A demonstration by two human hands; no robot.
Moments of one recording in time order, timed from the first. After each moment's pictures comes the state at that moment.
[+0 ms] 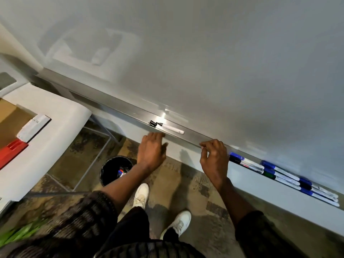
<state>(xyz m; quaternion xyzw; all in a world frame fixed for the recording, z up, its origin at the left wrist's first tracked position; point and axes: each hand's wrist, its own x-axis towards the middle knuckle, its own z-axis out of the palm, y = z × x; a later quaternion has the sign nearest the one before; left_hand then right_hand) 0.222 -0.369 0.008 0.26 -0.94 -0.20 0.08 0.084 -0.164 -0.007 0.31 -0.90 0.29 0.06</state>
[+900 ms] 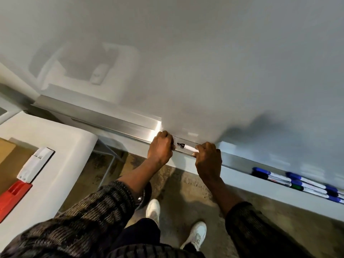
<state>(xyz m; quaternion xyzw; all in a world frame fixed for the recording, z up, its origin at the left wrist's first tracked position) 0.164 -0.507 -0.012 0.20 -0.95 -0.23 -0.01 0.093 -0.310 -0.033 0.28 -0.95 0.14 0.08</state>
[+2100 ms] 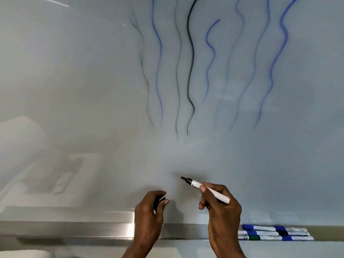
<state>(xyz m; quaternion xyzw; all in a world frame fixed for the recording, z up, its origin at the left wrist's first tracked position) 0.151 -0.397 0.159 0.08 -0.82 -0.46 0.32 0.124 -0.212 0.252 0.00 -0.59 0.80 0.12</state>
